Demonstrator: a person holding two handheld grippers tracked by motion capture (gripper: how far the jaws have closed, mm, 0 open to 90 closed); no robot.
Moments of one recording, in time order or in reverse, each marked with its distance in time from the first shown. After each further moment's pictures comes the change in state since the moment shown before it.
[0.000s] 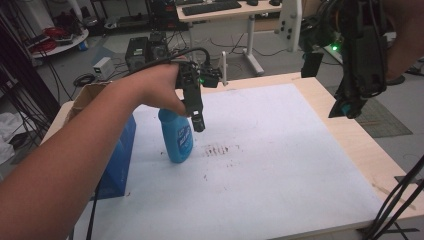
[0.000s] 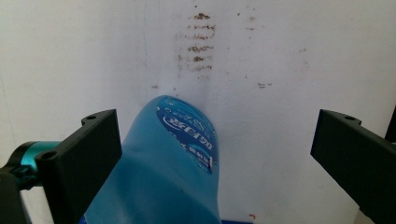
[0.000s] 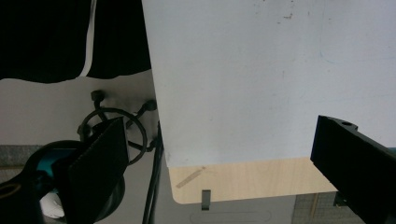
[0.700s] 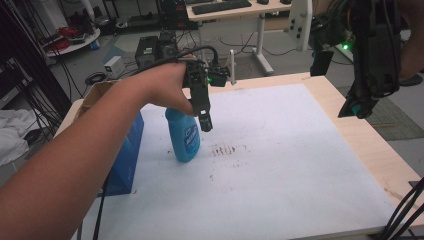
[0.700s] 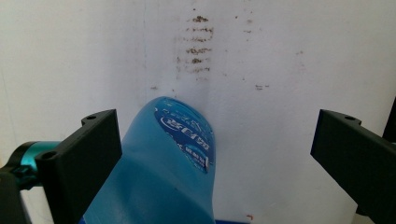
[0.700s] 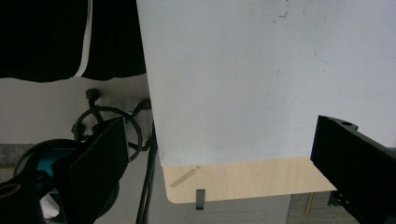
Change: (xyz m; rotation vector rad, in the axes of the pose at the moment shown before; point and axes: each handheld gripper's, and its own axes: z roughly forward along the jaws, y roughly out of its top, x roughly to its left) left arm -0.005 0.003 -0.003 -0.006 0.004 0.001; right arm -0.003 -0.004 0.002 -0.002 -0.010 -0.012
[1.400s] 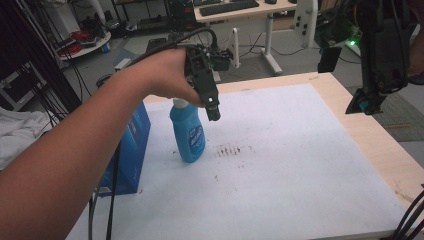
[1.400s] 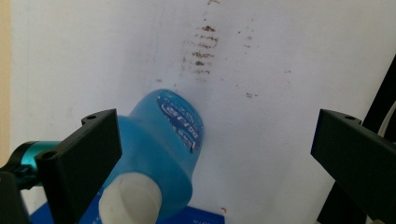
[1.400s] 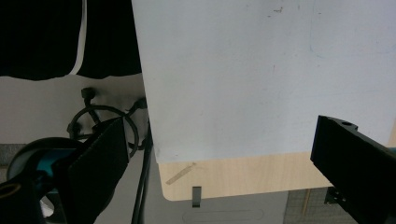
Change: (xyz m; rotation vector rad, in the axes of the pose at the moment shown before) left arm -0.009 -0.001 -0.040 -0.020 0.039 -0.201; right arm -0.004 -0.008 0.000 0.000 -0.012 -0.003
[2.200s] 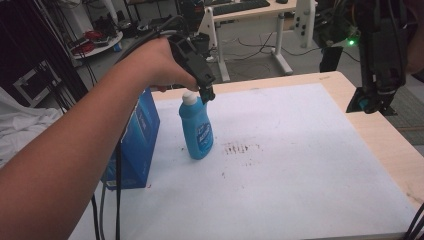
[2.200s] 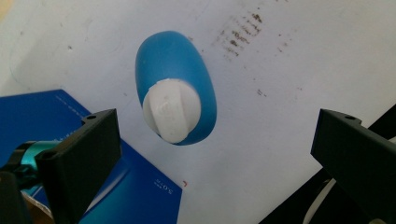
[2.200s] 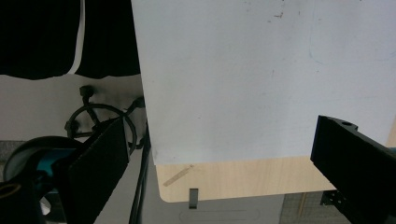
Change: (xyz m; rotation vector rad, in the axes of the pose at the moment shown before) left arm 0.025 -0.039 -0.013 0.006 0.014 -0.482; right arm -0.001 0.010 0.003 0.006 -0.001 -0.021
